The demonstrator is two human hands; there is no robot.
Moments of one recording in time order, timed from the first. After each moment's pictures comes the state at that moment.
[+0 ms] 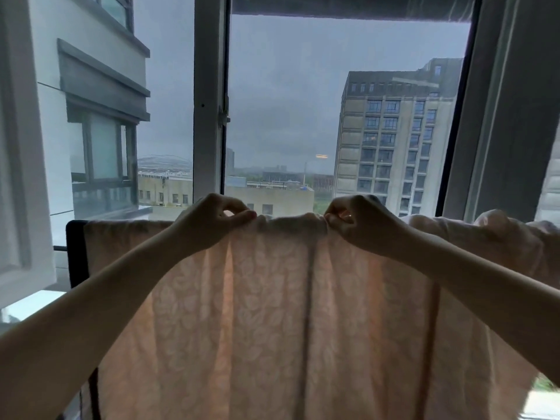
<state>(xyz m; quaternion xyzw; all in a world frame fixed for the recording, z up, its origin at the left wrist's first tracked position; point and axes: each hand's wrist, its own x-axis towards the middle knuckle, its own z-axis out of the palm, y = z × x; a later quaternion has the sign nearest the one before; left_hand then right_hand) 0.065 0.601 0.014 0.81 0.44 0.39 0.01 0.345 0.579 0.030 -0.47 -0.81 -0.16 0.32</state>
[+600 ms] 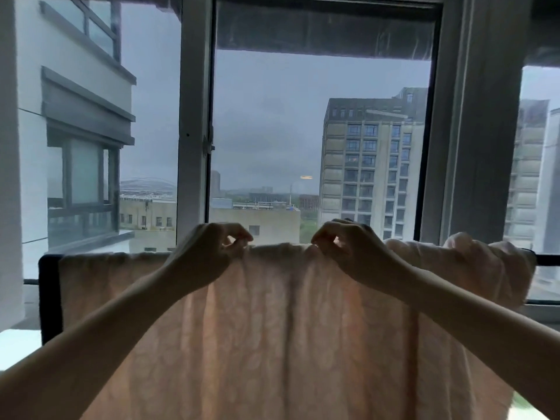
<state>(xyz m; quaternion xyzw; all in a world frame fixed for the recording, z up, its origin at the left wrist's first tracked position) 0.090 0.588 0.013 0.81 0.41 0.42 -0.05 0.359 0.567 0.024 -0.41 -0.81 -0.18 0.38</state>
